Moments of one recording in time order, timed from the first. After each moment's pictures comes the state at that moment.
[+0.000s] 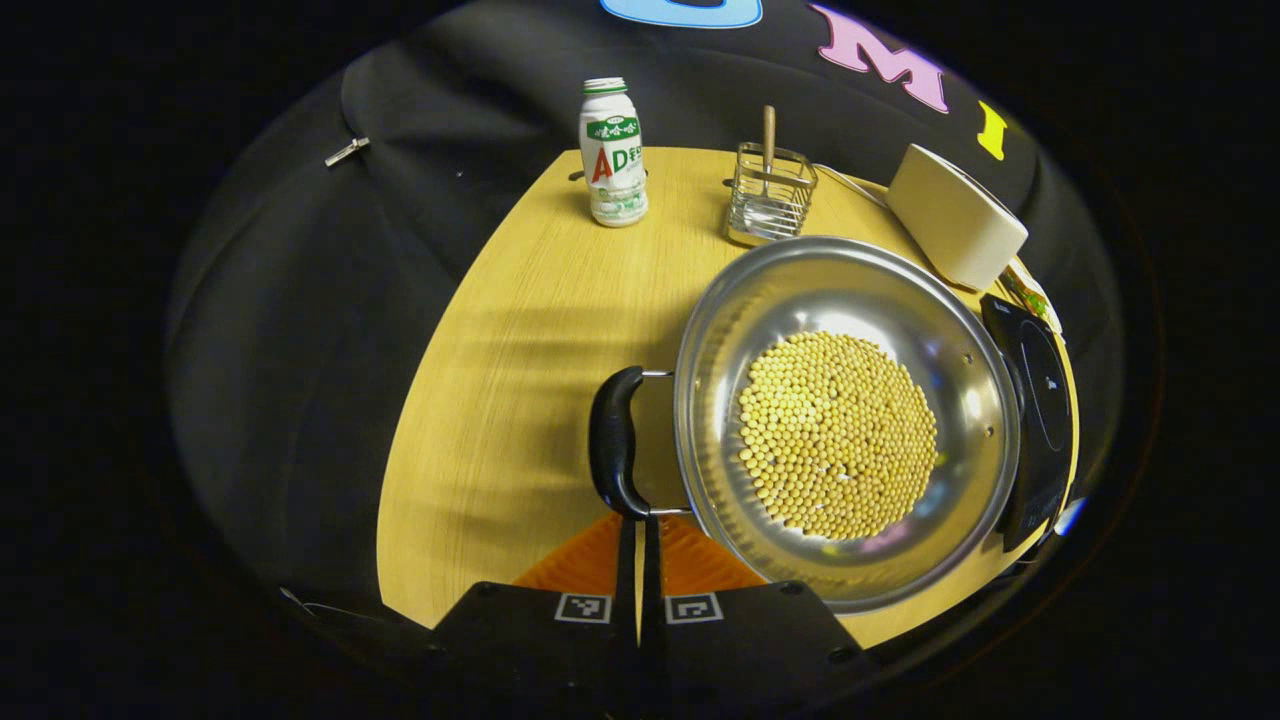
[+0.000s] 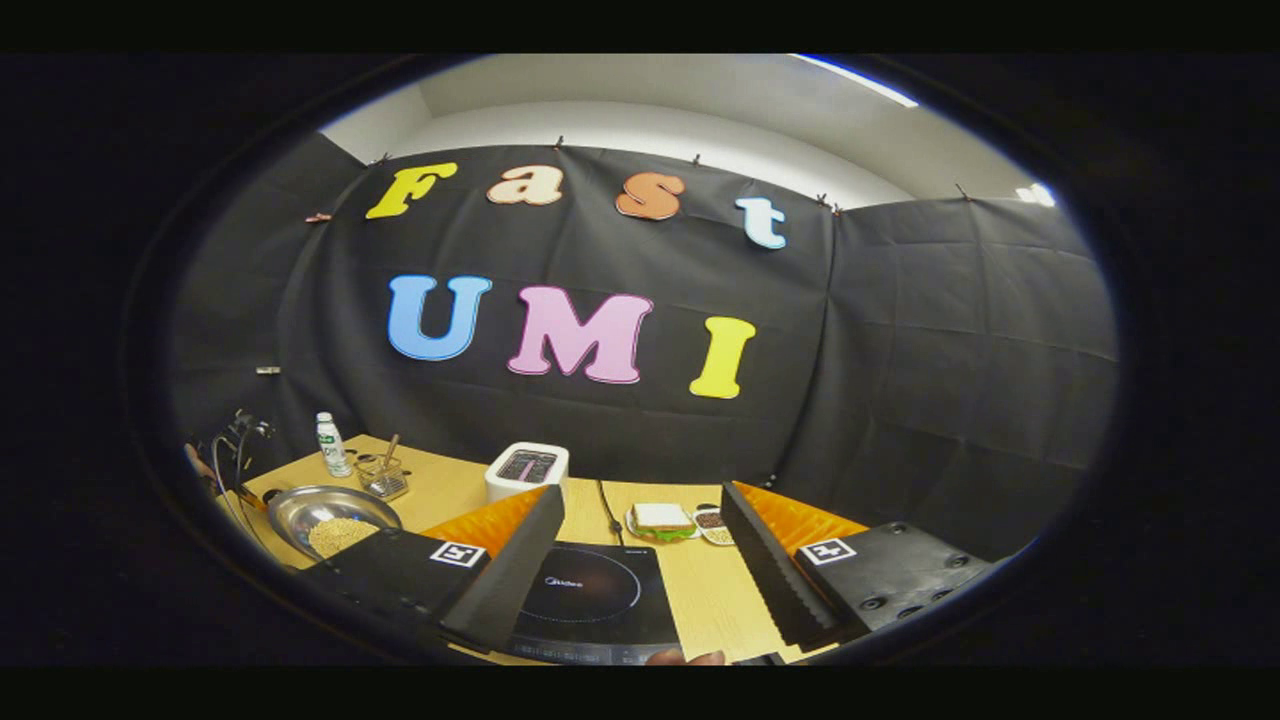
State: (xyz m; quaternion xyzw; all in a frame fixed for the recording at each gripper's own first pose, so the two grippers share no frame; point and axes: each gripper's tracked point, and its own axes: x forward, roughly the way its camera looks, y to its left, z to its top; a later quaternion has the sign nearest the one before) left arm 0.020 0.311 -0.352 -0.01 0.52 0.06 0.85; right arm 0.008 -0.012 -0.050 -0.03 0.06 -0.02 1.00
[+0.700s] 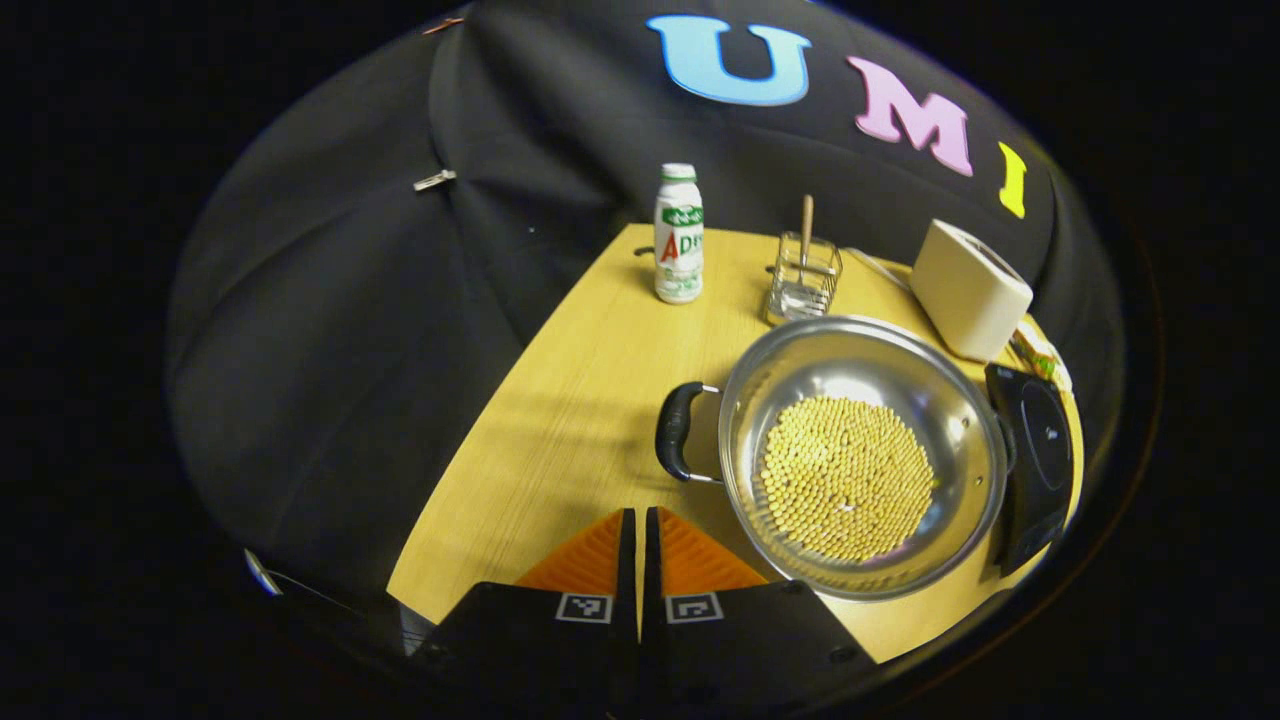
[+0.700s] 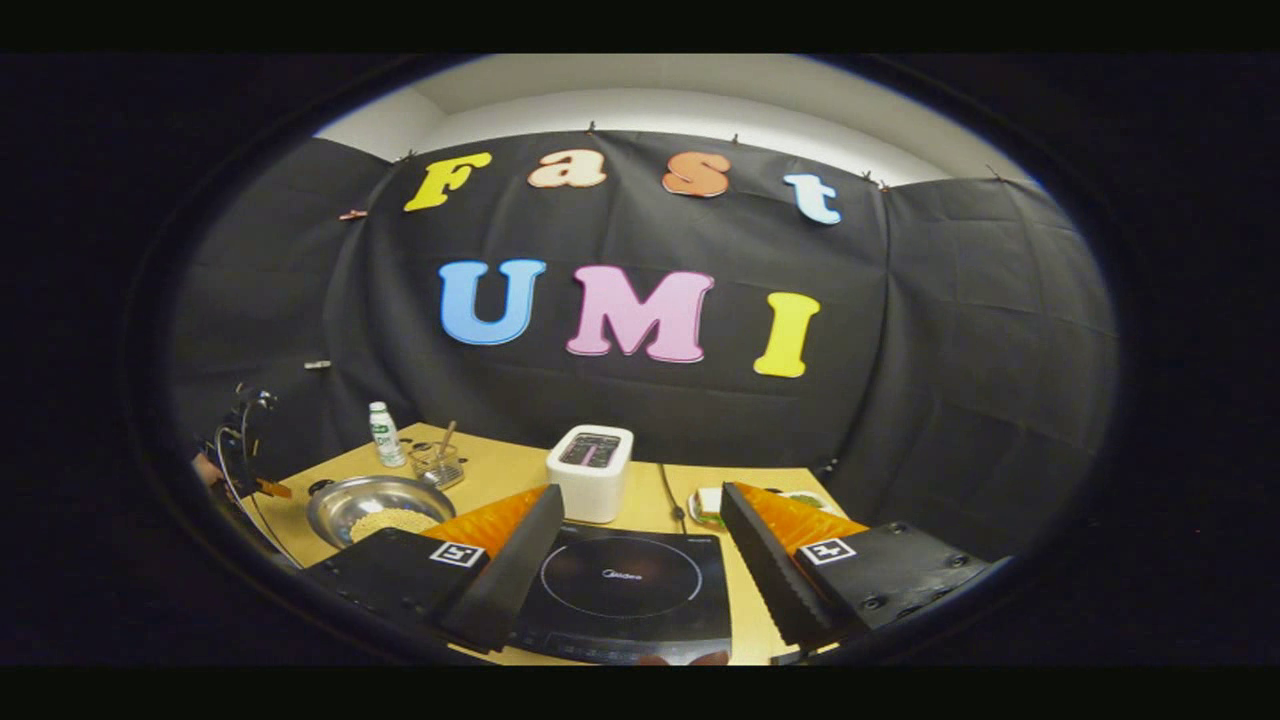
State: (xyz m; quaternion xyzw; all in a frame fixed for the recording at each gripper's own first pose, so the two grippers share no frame) left arm 0.002 0.333 -0.300 -0.05 0.39 0.13 0.91; right arm 0.024 0.052 -0.085 -0.01 0.11 0.08 0.99
